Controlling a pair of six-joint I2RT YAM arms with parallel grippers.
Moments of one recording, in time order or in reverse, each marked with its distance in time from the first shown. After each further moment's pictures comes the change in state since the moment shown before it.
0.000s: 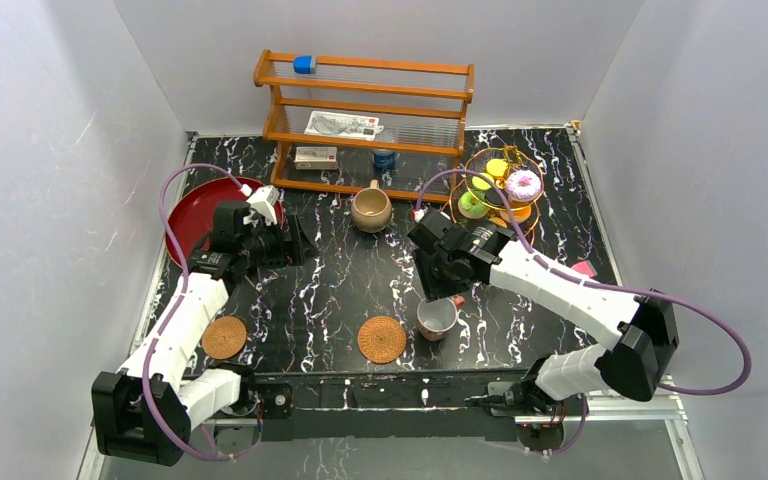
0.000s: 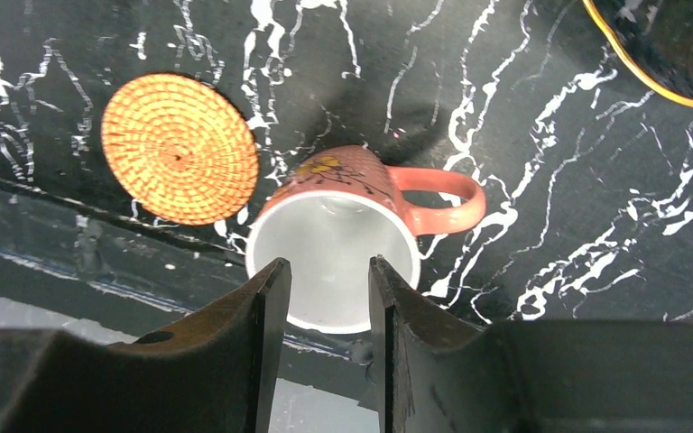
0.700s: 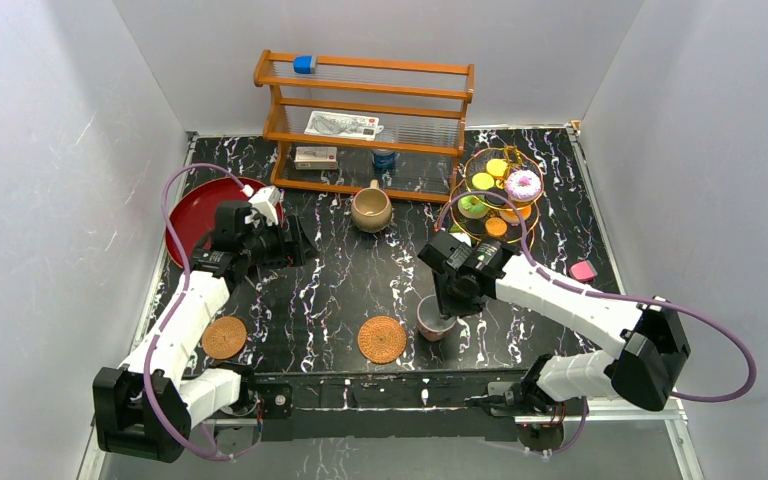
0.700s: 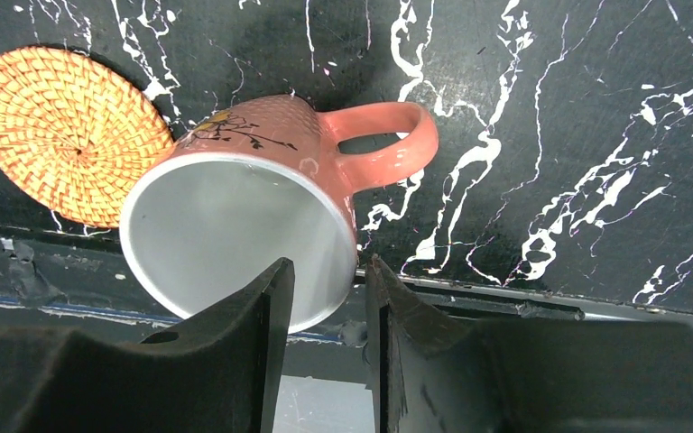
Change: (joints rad) left arm -0.003 0.017 0.000 0.000 -0.001 0.009; right arm 0.000 -0.066 -0.173 -0.039 0.060 0.161
